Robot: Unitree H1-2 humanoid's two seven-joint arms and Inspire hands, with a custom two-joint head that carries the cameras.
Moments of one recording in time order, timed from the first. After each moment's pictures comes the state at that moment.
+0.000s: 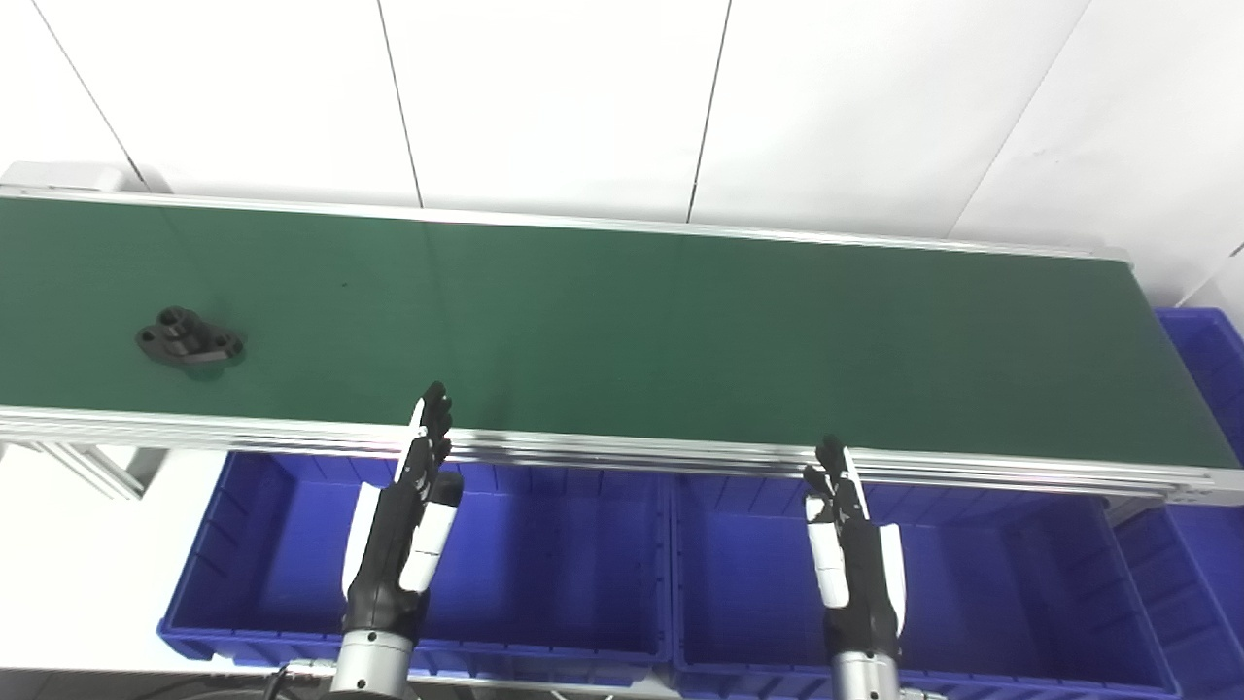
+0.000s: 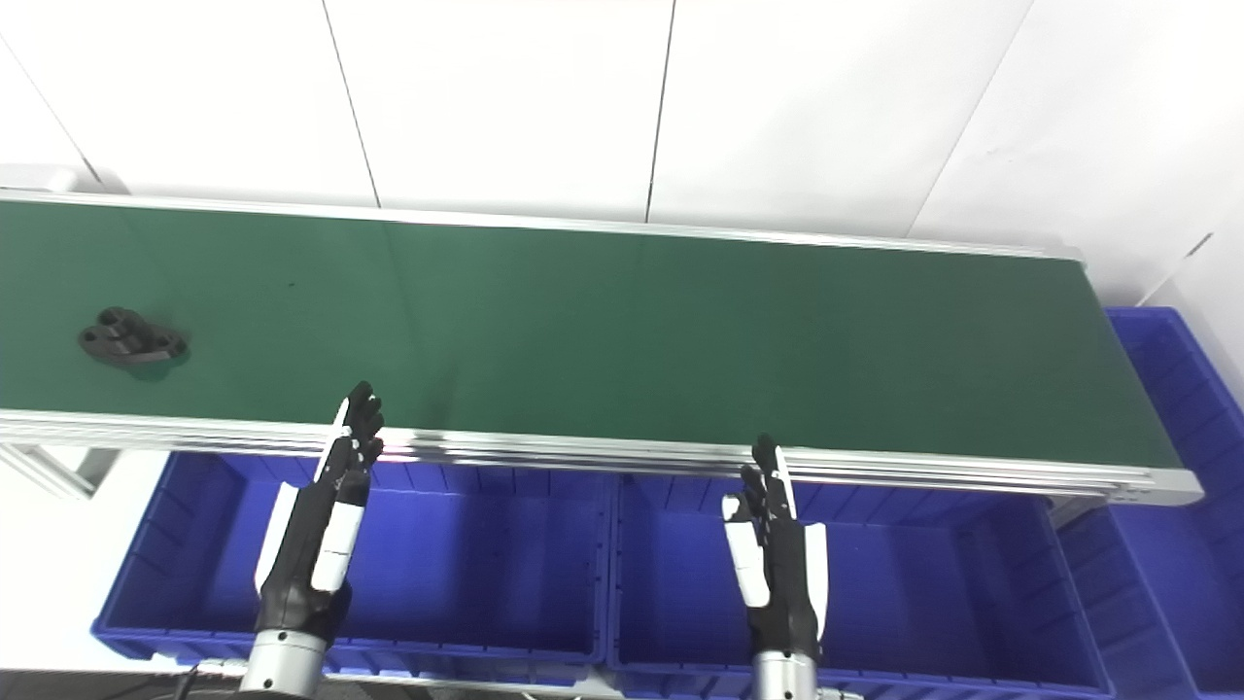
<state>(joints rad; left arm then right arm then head) 0.32 -0.06 -0.15 -0.16 0.12 -0.18 0.04 0.23 0.07 0.08 0.00 -0.20 -0.12 -0.15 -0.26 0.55</state>
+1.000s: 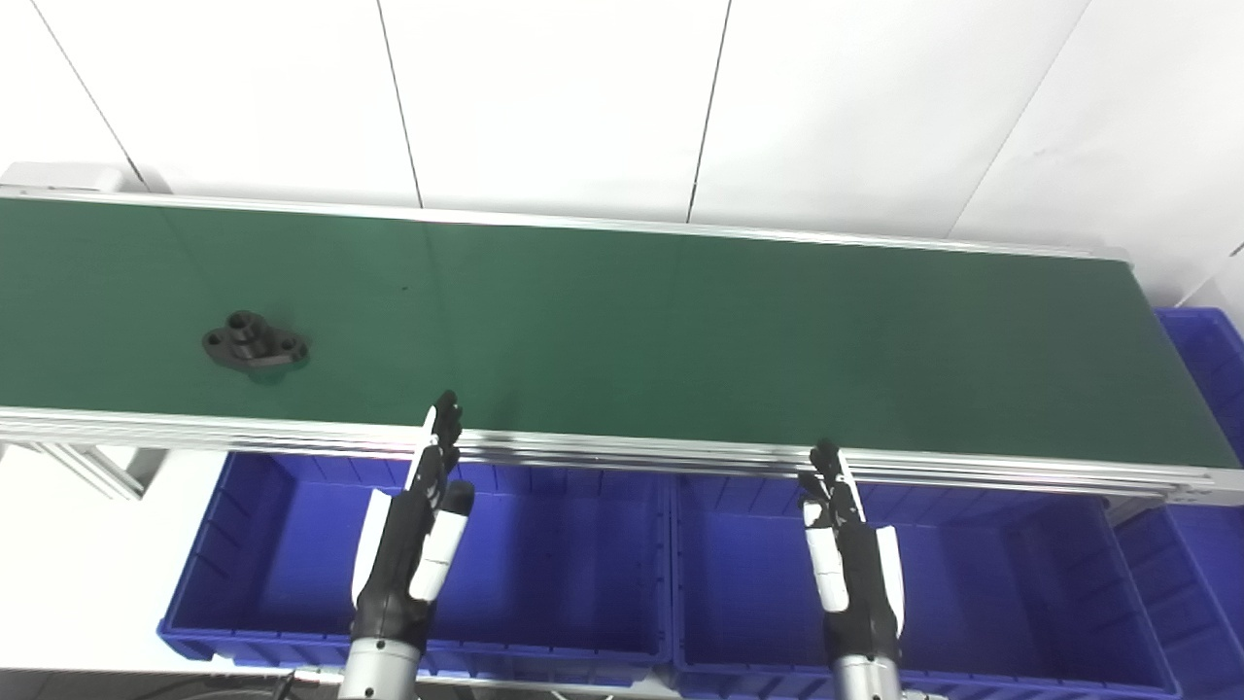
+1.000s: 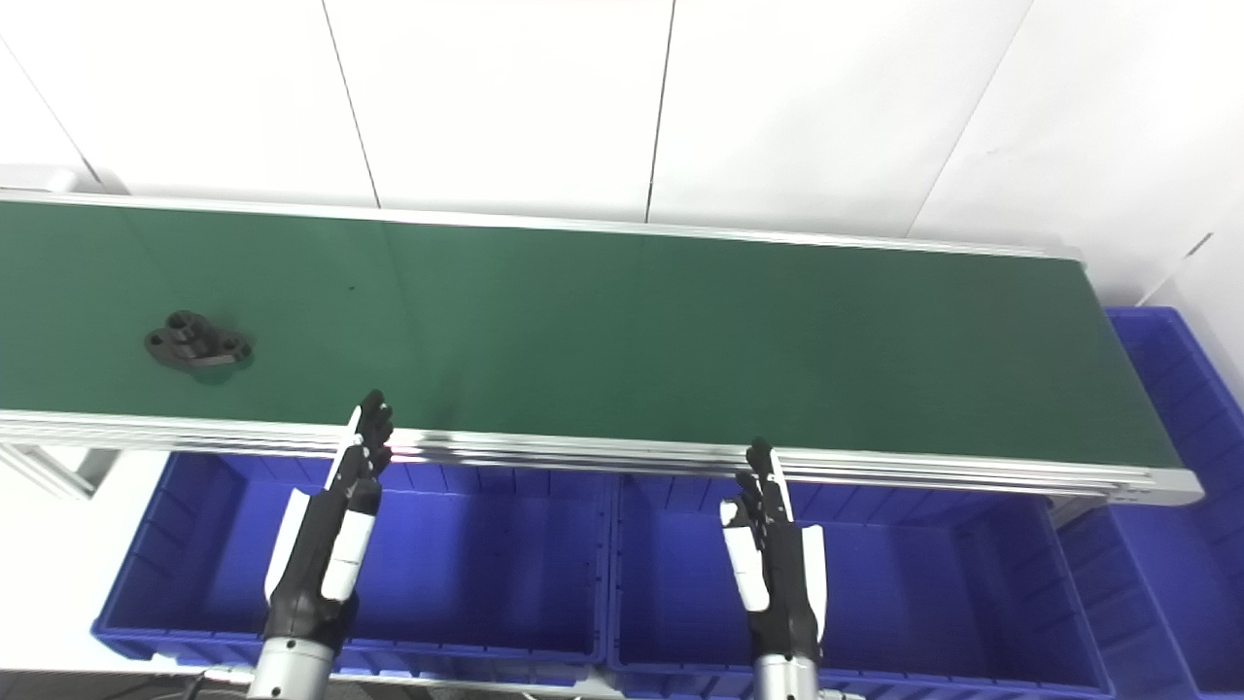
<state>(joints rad) 0.36 -0.06 -0.17 -0.16 0.14 -0.16 0.02 0.23 0.04 0.10 0.01 -0.19 -0.14 -0.14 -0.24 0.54</state>
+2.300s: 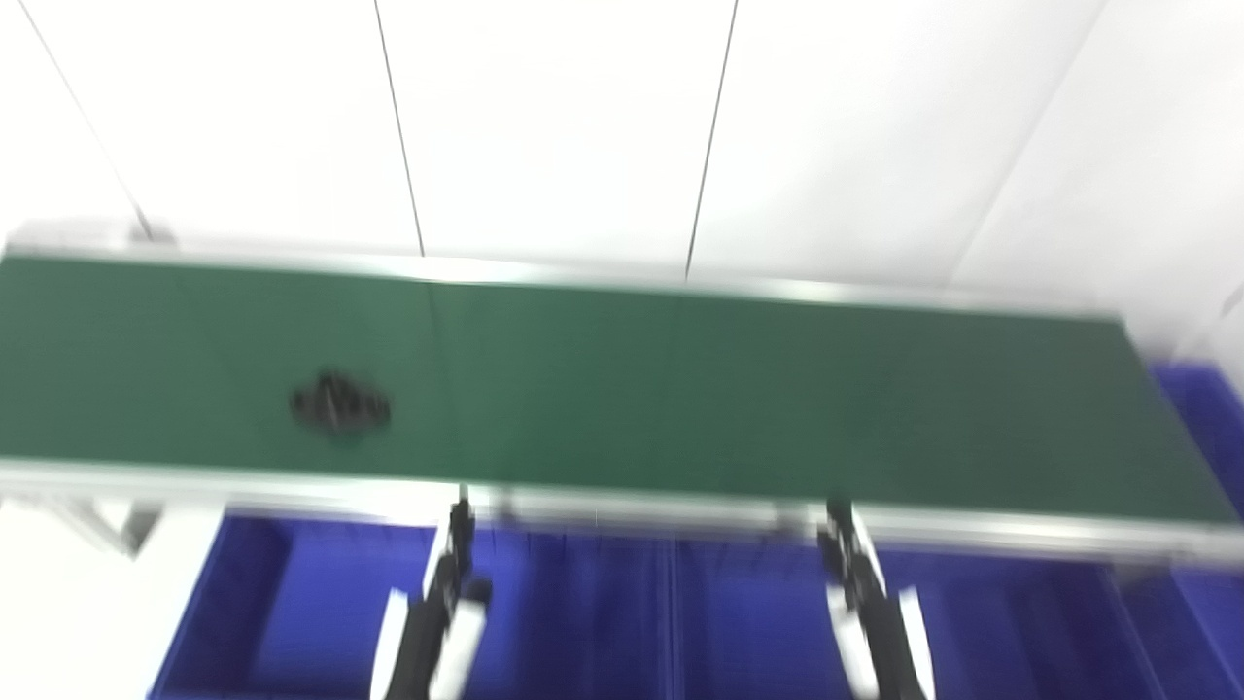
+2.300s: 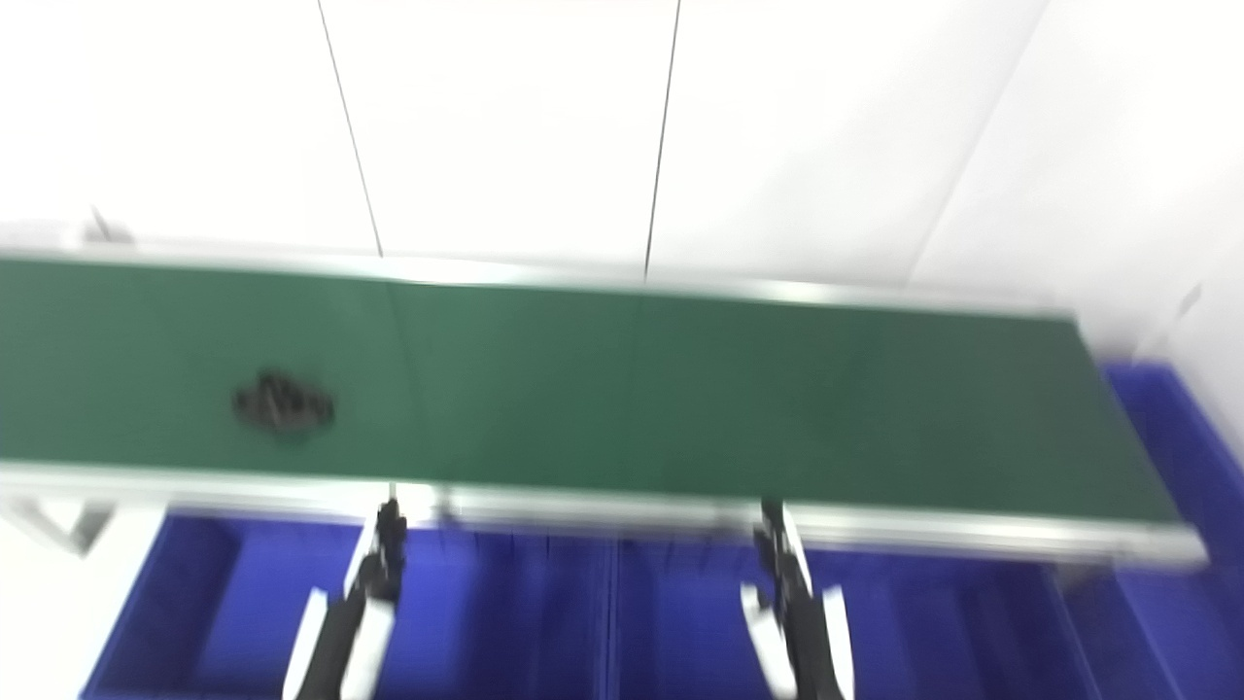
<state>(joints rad) 0.39 -0.13 -0.19 -0.10 0.19 -0.19 0.06 0.22 -0.04 0.07 0.11 -0.11 -0.31 -0.09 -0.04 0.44</state>
